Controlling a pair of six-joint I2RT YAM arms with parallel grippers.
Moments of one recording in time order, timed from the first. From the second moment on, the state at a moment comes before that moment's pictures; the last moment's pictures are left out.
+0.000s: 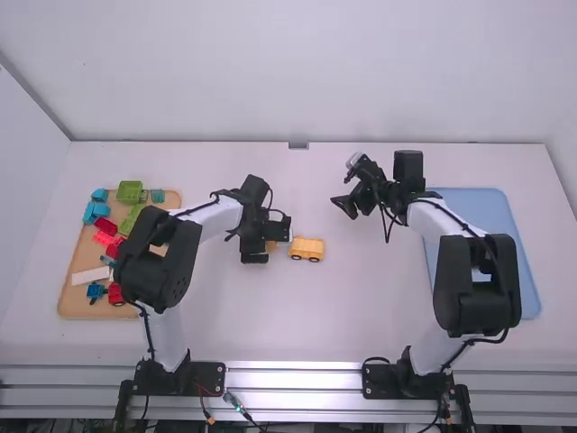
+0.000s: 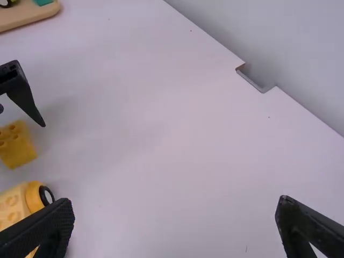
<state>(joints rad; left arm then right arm) -0.33 1.96 1.18 -0.61 0.18 1.16 0.07 1.79 1.07 -0.07 -0.72 -0.63</state>
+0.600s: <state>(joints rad) -0.04 2.01 1.14 -0.46 0.77 1.41 0.07 1.79 1.07 -0.10 -0.72 -0.63</state>
